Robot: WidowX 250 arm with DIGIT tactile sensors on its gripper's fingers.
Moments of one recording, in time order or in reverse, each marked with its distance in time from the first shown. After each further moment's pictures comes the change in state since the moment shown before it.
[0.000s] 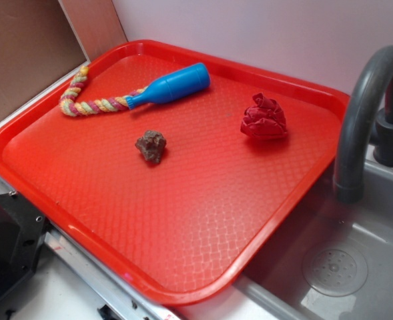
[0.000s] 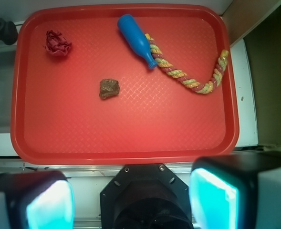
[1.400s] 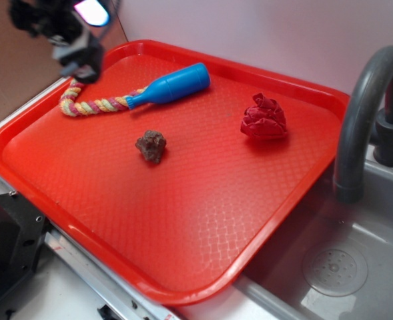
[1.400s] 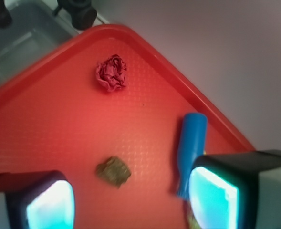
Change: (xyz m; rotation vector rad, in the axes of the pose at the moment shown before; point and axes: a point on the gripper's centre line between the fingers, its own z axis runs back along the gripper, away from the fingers) arm 0.098 -0.044 -0.101 0.051 -0.191 -0.908
